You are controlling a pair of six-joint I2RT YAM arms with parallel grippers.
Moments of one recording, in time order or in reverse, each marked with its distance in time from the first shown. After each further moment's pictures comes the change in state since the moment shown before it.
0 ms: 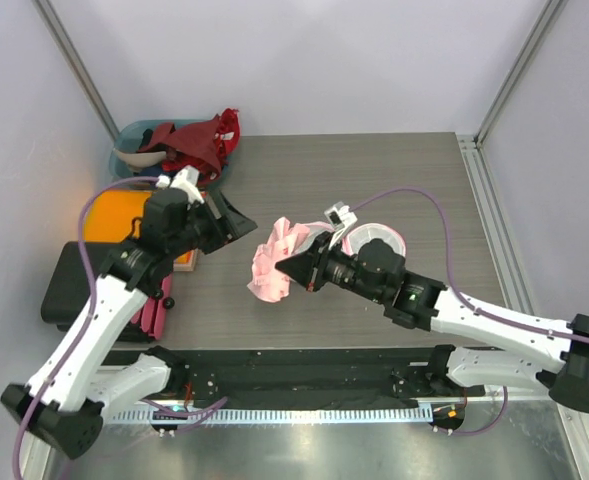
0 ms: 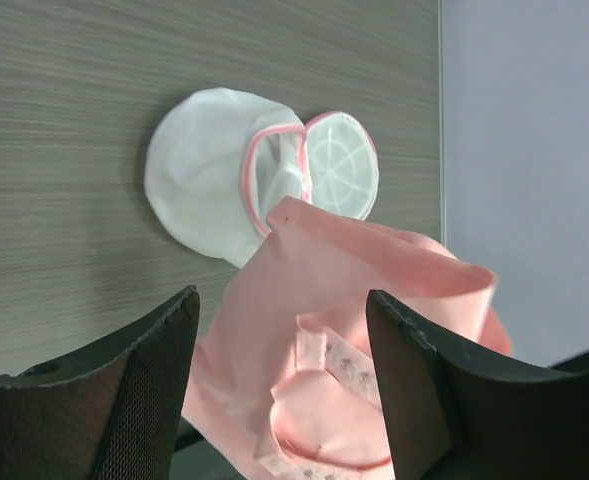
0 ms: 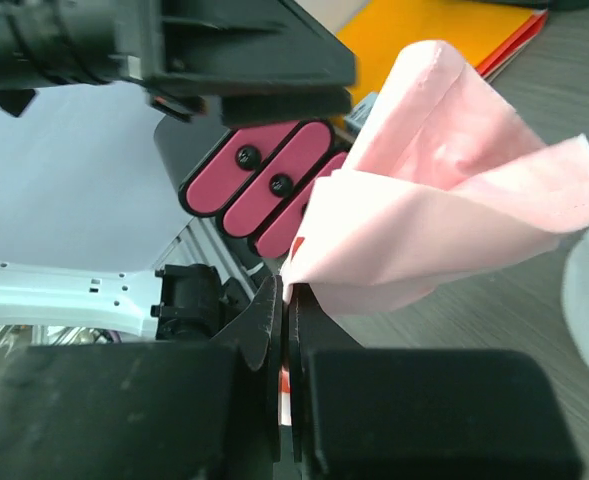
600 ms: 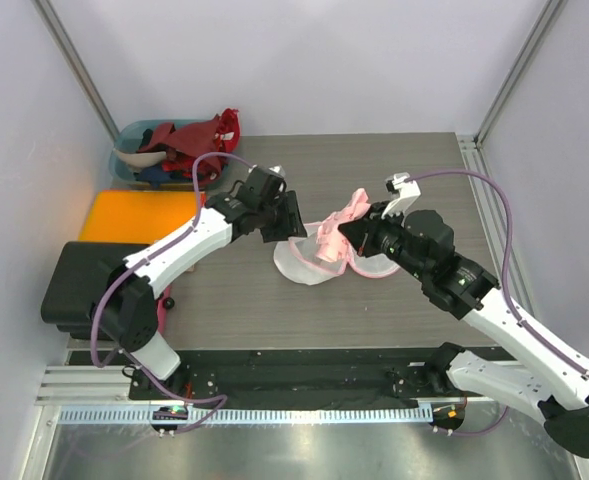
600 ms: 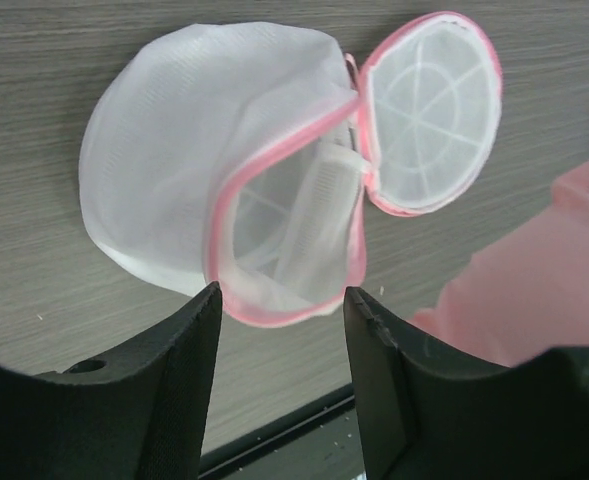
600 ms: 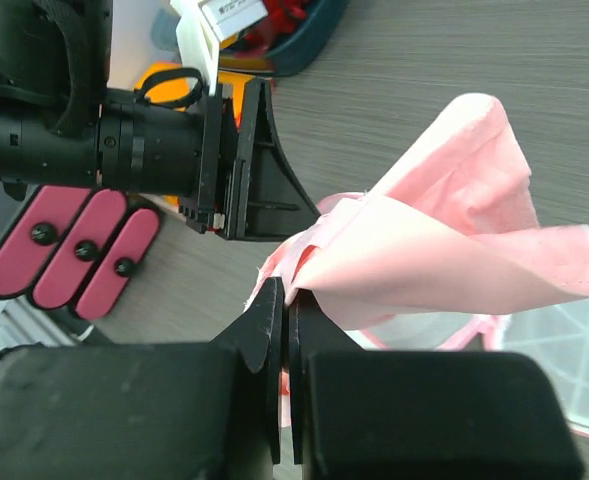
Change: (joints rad) left arm -0.200 0.663 0.249 0.071 -0.003 0.085; right arm -0.346 -0.179 0.147 -0.482 0.062 -0.171
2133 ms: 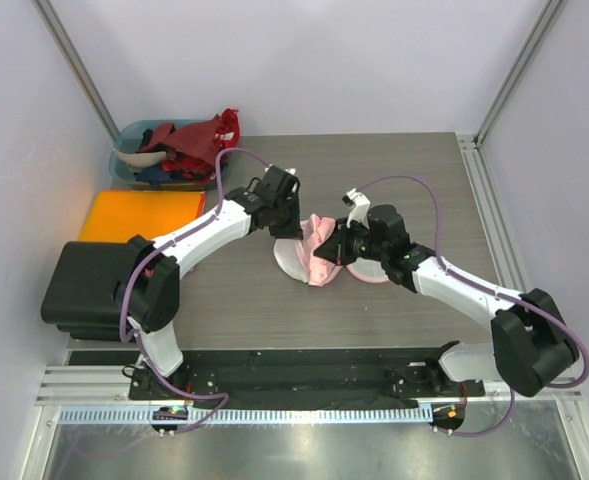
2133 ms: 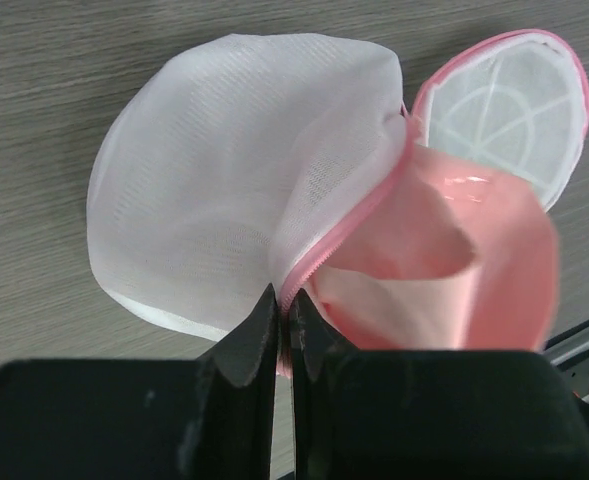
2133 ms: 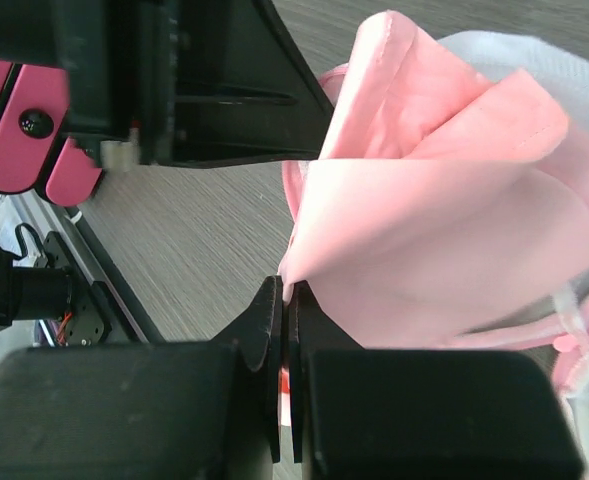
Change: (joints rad) left arm -0.008 0.186 0.093 0.001 -0.039 0.114; right arm -0.172 0.396 -0.196 0.355 -0.475 -0.031
